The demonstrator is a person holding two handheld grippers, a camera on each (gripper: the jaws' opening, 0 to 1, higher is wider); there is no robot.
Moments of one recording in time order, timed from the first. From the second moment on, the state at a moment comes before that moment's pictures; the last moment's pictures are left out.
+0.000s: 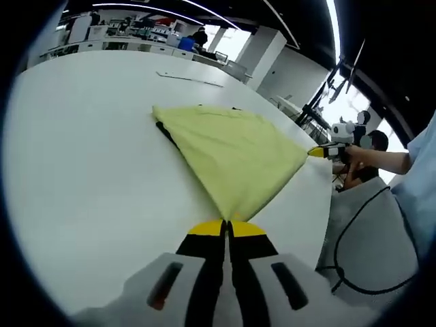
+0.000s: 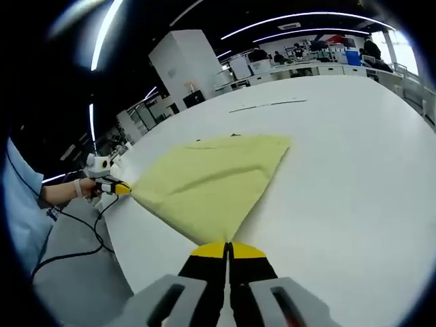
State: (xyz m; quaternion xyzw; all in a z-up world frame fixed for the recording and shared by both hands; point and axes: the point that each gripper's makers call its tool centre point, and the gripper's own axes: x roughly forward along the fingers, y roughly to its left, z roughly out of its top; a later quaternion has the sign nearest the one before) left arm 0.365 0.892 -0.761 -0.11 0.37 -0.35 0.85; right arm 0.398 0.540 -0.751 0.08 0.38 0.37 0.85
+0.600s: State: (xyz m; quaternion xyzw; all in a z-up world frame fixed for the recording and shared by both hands) left arm 0.338 0.887 -0.763 -0.12 0.37 -0.35 0.85; right arm 0.370 0.538 -0.755 0.10 0.39 0.38 0.83
